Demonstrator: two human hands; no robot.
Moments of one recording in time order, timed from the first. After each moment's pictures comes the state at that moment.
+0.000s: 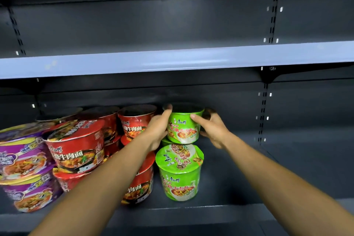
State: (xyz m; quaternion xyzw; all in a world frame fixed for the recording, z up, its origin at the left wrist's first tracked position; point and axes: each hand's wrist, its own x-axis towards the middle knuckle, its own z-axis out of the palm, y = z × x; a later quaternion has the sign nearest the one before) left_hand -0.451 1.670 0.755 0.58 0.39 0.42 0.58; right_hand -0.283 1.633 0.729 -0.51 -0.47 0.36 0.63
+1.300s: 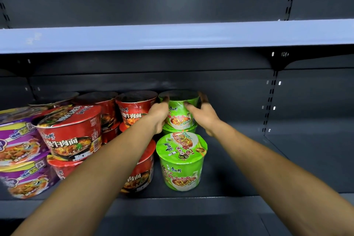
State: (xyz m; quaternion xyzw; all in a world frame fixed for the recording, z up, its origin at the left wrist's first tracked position) left_hand -0.438 1.694 0.753 0.53 0.50 0.43 0.53; right_hand -0.301 1.667 0.724 -0.63 -0.50 0.23 0.55
